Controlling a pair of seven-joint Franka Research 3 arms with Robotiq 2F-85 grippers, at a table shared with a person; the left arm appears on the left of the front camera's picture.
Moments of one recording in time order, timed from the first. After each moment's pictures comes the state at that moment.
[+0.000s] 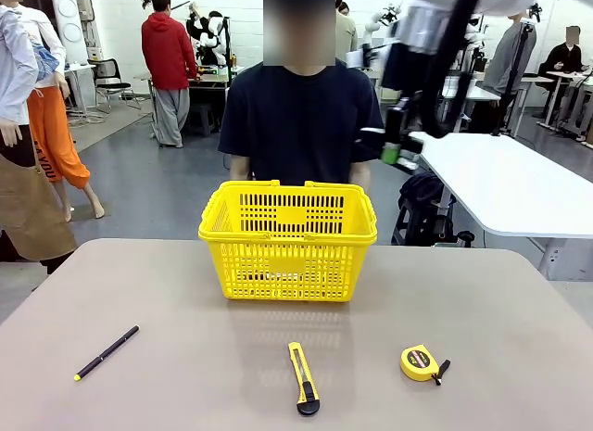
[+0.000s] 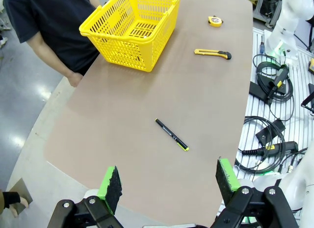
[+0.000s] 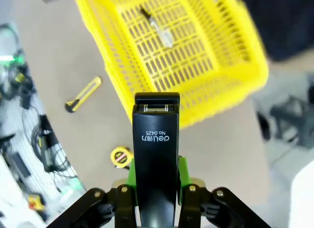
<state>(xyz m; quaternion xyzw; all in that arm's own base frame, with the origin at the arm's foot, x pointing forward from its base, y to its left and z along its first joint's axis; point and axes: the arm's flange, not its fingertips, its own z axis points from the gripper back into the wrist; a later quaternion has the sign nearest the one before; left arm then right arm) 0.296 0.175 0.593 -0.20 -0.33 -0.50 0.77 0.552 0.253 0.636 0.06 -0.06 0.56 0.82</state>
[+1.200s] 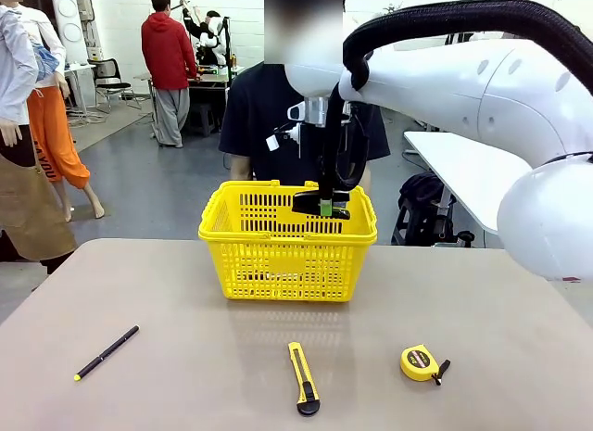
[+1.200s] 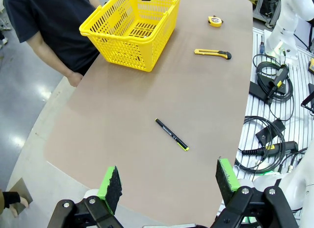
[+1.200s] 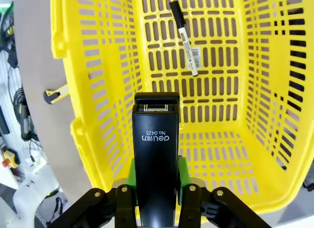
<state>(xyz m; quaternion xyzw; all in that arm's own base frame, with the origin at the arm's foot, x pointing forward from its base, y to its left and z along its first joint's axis) 0.296 0.175 0.593 -0.20 -0.33 -0.50 0.77 0.615 0.369 0.506 0.03 0.06 0.67 0.74</state>
